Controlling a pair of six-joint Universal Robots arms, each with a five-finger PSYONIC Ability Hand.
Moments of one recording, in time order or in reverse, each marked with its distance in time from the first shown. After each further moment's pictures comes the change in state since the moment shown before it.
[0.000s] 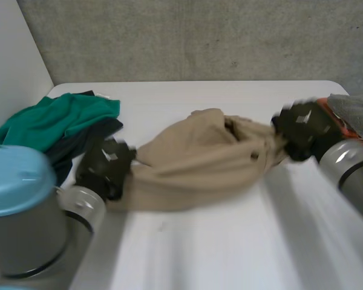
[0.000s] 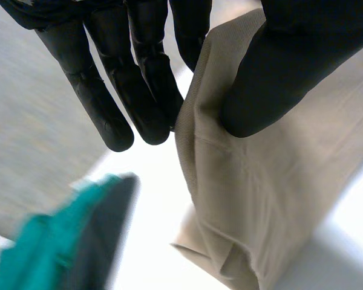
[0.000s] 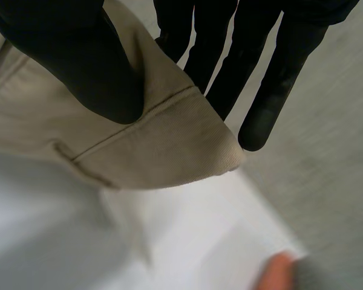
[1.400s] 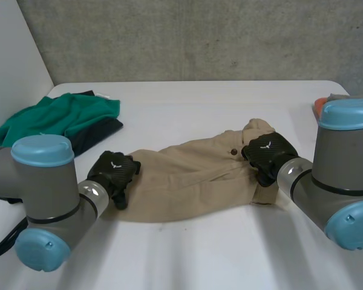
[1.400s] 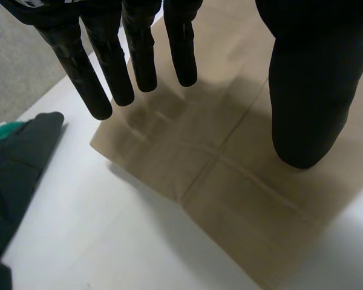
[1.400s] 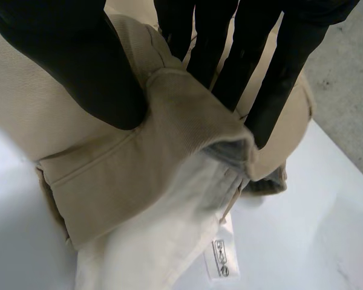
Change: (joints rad) left arm 0.165 -0.336 0.142 -0.041 0.228 -0.006; right arm 0.156 0.331 -0.187 0.117 0.125 0.044; left_hand -0.701 -0.751 -0.745 -0.753 -0.710; right_hand 0.012 -0.007 -0.008 -0.016 -0.017
